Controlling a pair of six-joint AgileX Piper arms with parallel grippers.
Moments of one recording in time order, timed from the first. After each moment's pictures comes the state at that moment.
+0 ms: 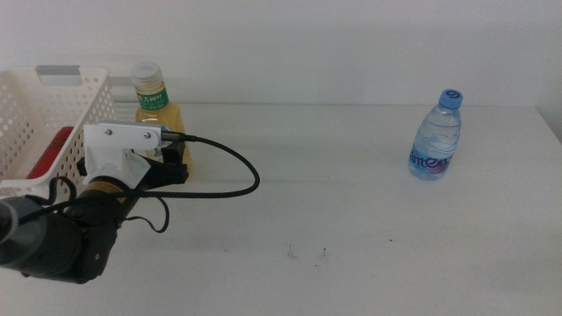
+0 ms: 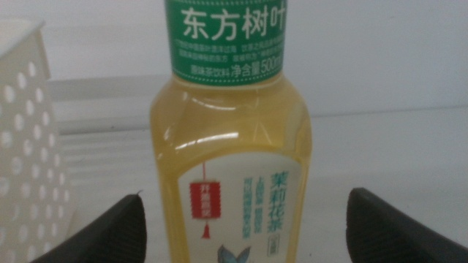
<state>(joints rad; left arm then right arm) -0.20 1.88 -0.60 -0.06 -0.99 -0.04 0.08 0.00 0.00 0.00 0.09 0.03</state>
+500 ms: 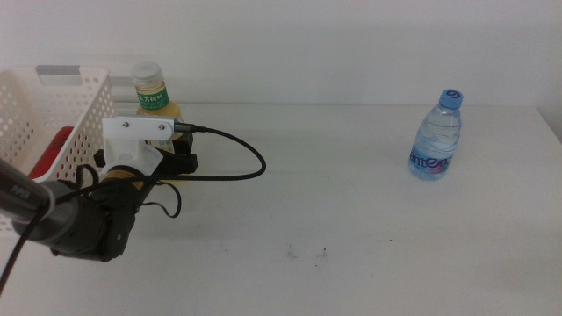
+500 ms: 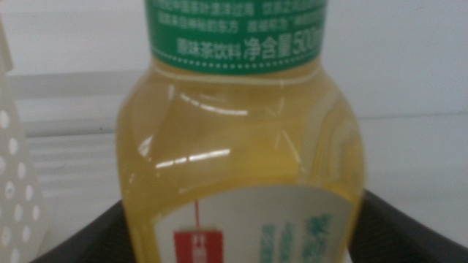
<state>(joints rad) -0.20 2.02 -0.75 -0.06 -0.99 -0.05 0.08 0.00 0.00 0.00 0.09 0.03</state>
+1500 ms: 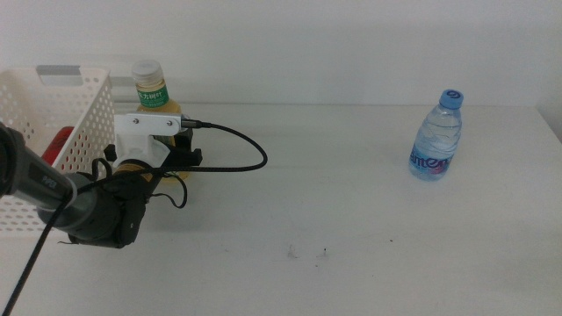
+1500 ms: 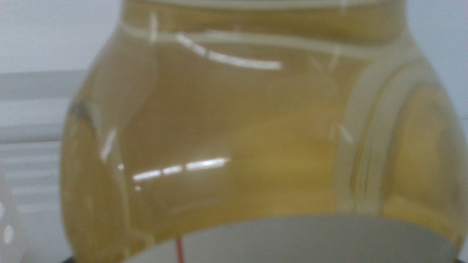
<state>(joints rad) -0.18 2.15 -0.89 -0.06 -0.99 -0.05 0.08 0.00 0.00 0.00 0.09 0.03</state>
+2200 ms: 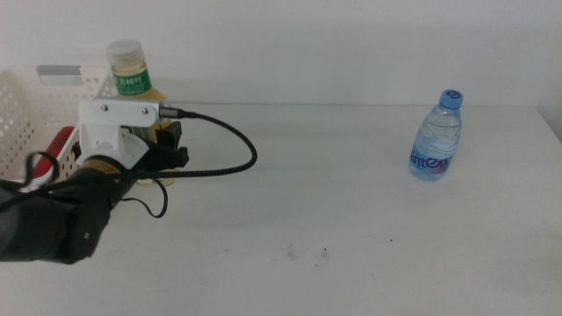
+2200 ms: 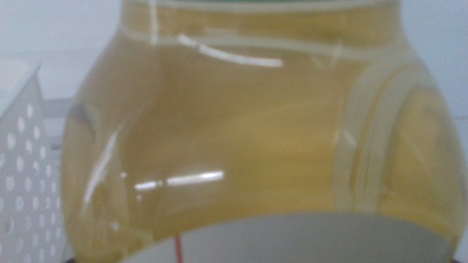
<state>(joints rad) -0.21 1.74 -0.64 -0.06 -0.80 -0.05 0.08 0.00 0.00 0.00 0.09 0.03</state>
